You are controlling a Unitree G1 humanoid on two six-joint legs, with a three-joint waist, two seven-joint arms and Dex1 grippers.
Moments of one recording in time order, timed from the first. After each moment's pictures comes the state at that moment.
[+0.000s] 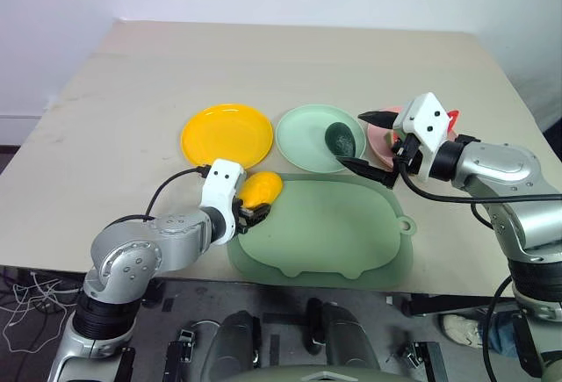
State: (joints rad) left arm -0.33 0.48 -0.05 -0.54 -1.07 1.24 0.28; right arm -0.48 -0.76 -0.01 -0.35 0.38 0.57 0.80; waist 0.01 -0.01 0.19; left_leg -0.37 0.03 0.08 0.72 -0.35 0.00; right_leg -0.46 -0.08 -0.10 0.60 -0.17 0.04
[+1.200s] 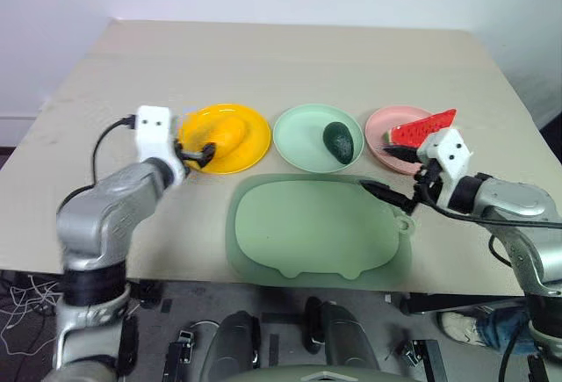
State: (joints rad) left arm -0.36 0.52 0.26 -0.42 -0.56 1.05 -0.10; right arm -0.21 -0.77 -0.18 -0.29 0.43 0.56 0.79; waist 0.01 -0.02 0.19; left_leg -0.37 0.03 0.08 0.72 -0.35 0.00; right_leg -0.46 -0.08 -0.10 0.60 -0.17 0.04
